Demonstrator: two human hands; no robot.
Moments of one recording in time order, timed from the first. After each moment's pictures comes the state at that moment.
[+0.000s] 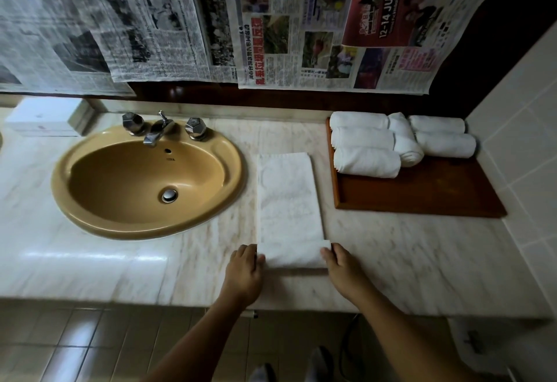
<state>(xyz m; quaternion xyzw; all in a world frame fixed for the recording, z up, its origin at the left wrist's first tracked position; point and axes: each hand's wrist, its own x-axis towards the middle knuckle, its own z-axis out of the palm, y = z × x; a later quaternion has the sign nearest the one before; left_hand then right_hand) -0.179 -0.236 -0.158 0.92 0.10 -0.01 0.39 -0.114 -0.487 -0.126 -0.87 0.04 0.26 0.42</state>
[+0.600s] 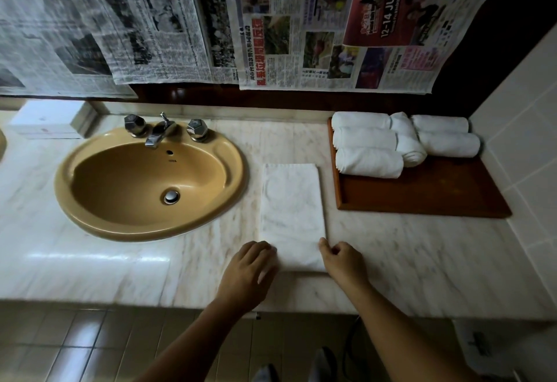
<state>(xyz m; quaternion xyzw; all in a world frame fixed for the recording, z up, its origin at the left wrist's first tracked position) -0.182 -0.229 -0.150 0.95 -0.14 0.16 0.24 -0.099 -0.466 -0.132 -0.92 0.13 0.17 0.32</state>
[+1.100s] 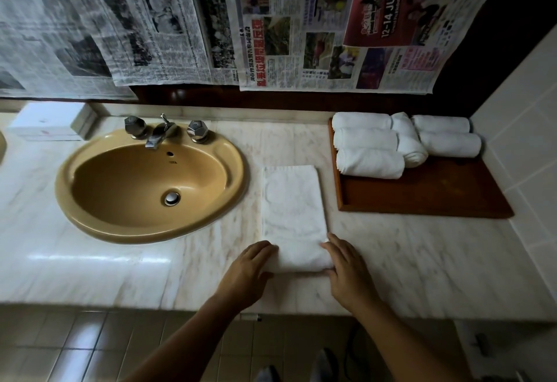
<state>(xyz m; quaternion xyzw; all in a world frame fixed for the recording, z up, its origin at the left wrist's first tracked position) -0.175 -0.218 -0.155 0.95 -0.11 0.02 0.28 -0.124 -0.494 -0.141 -0.95 -0.17 0.07 0.25</state>
